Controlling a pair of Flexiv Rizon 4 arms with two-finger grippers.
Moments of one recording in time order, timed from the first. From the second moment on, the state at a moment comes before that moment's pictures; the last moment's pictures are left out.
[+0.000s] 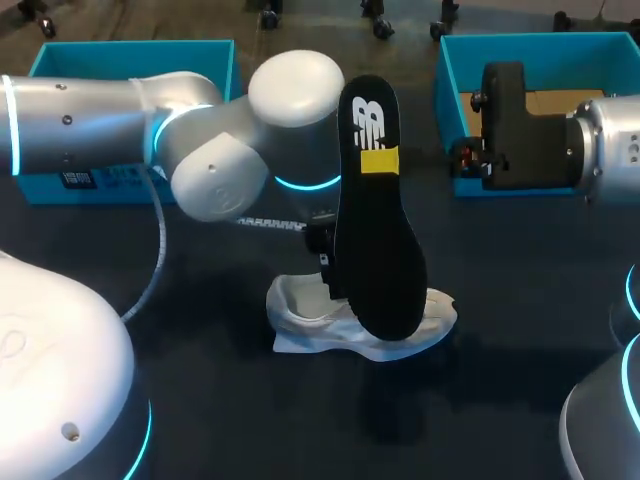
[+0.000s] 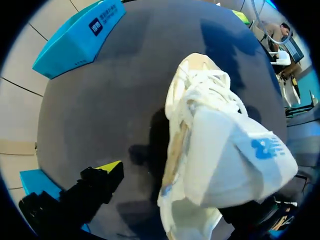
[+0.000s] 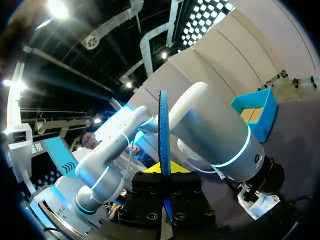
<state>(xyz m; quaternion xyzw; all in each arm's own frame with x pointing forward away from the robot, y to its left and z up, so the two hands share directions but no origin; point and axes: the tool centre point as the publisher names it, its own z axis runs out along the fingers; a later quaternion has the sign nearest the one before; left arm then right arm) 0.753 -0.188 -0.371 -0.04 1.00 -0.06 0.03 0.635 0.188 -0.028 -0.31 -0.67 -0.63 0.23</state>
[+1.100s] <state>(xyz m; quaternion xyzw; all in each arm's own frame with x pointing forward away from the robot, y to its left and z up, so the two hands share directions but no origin) 0.754 -0.176 -0.385 0.05 0.99 -0.04 -0.08 0.635 0.188 -0.028 -0.31 -0.67 -0.63 0.23</state>
